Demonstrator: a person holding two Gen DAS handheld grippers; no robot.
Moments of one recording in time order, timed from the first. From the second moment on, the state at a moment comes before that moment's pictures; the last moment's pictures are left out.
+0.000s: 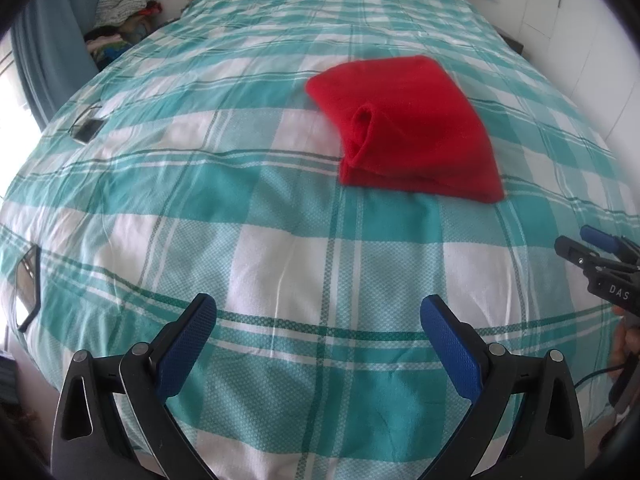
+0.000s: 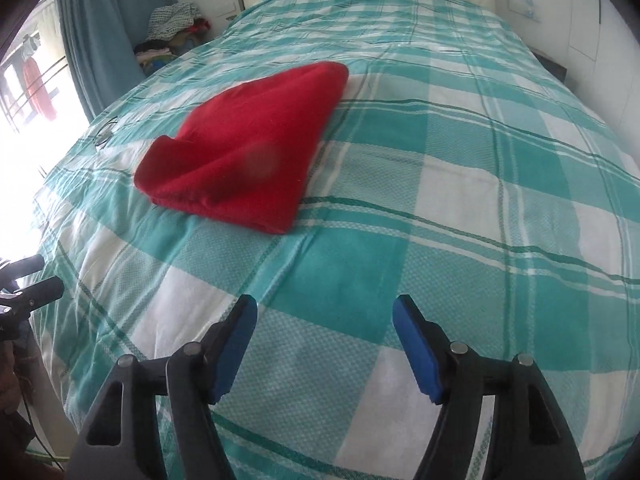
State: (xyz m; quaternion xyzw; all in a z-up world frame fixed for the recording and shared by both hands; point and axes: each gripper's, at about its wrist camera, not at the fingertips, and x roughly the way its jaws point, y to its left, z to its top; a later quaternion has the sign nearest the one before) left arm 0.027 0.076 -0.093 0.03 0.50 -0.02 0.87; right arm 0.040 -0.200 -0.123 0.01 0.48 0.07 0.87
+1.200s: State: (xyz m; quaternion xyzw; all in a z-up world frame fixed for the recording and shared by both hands) left arm 0.263 0.085 -0.155 -0.09 0.56 -0.04 0.82; right arm 0.256 -0.195 -0.172 0.27 0.48 0.17 0.82
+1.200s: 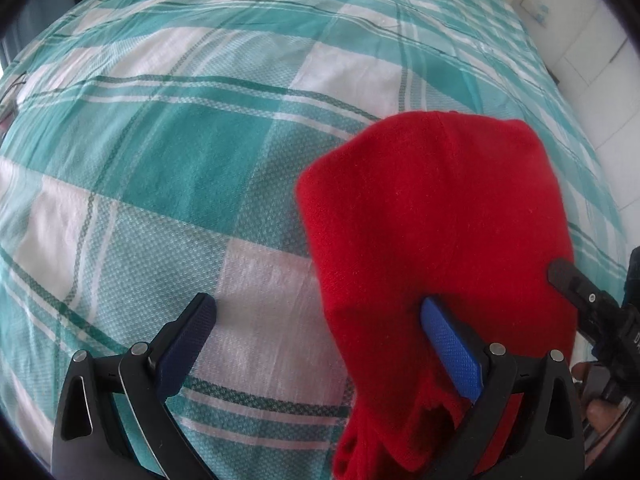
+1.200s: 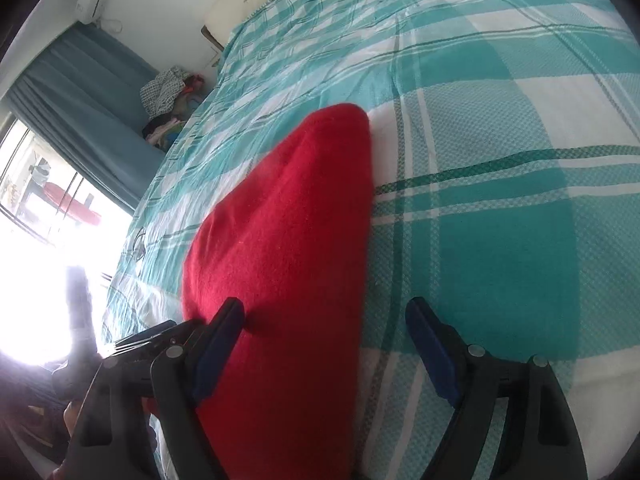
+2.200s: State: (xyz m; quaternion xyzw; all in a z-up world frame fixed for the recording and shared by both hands) left arm 0.149 0.042 -0.091 0.07 0.43 -0.02 0.90; right arm 0.162 -0.209 -0.075 0.00 0.40 0.06 0.91
